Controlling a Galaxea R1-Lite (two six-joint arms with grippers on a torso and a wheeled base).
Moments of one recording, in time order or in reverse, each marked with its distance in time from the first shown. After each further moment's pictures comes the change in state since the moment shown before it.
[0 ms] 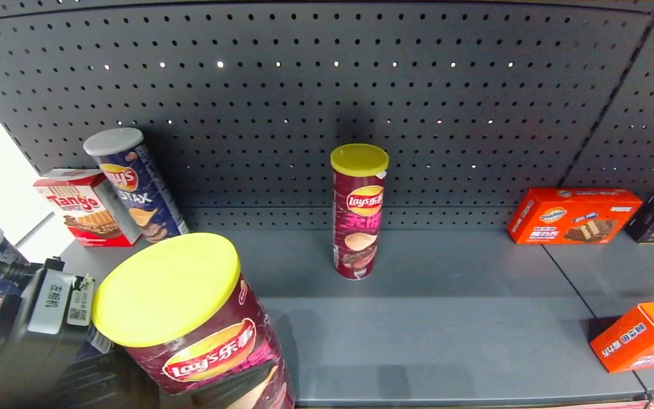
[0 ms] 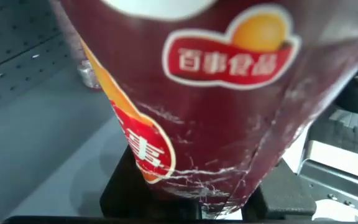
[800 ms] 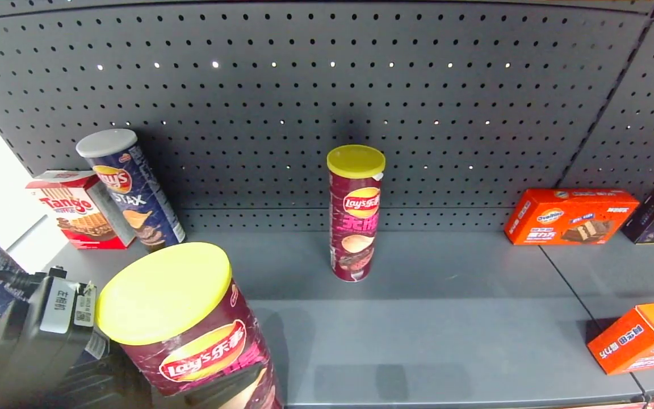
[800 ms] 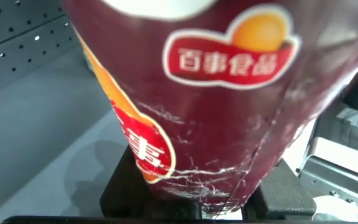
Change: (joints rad) left arm 0.036 -0.005 0.040 -0.001 0.003 -0.024; right arm -0.001 0.000 0.000 0.000 0.001 0.000
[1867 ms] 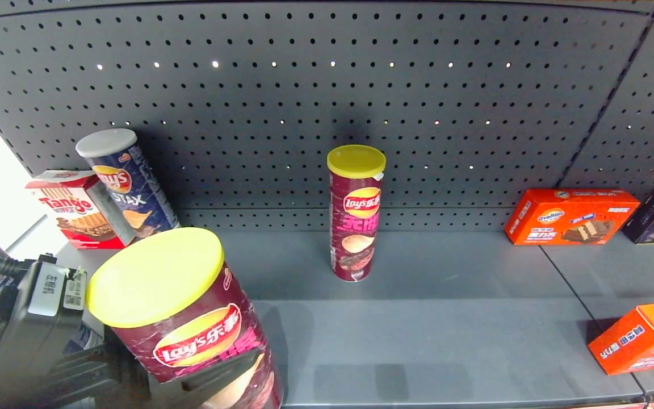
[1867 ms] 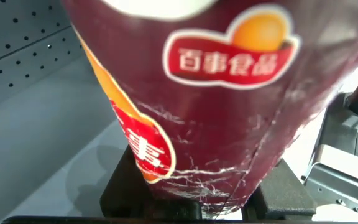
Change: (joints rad) left arm 0.020 -0.001 -0.022 -0.006 -0.004 -0.008; right arm 0.199 0.547 -0.421 -0.108 0.084 -0.114
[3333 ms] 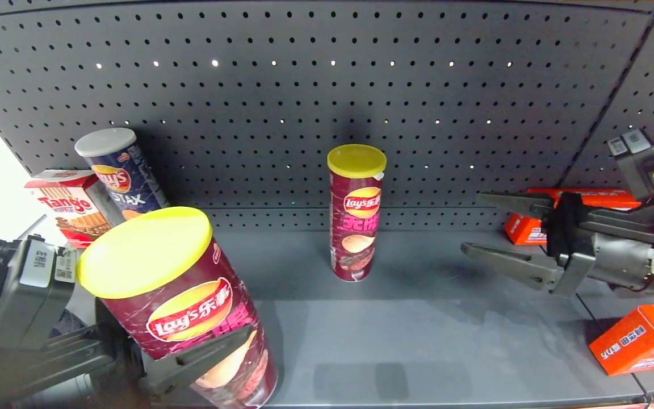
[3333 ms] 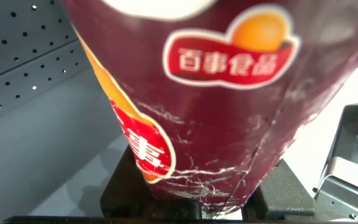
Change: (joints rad) left arm 0.048 0.001 -0.027 0.002 0.005 -0.006; right arm 0.152 0.903 -0.243 -0.701 0.590 -0.030
